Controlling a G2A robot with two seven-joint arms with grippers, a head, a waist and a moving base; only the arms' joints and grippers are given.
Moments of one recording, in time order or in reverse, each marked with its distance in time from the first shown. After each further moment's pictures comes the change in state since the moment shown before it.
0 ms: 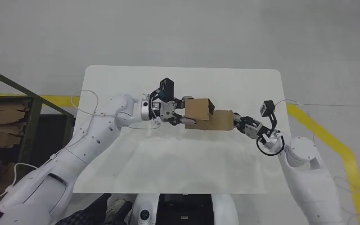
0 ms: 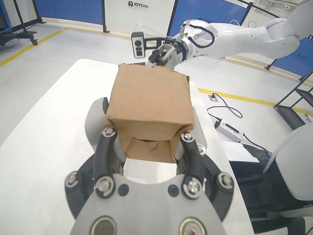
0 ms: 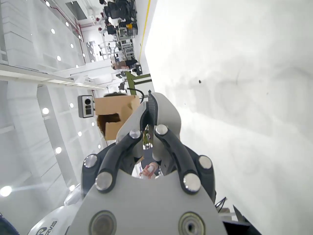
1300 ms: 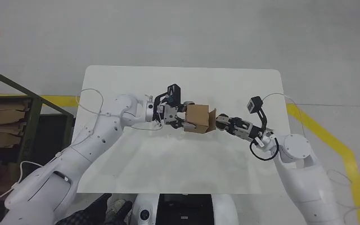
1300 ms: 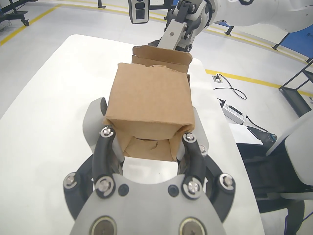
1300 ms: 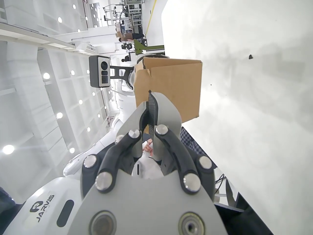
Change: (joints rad) left arm -0.016 -0.036 0.018 0.048 0.090 0.003 -0.088; right arm 0.020 0.004 -0.052 -0.097 0.000 -0.051 0.063
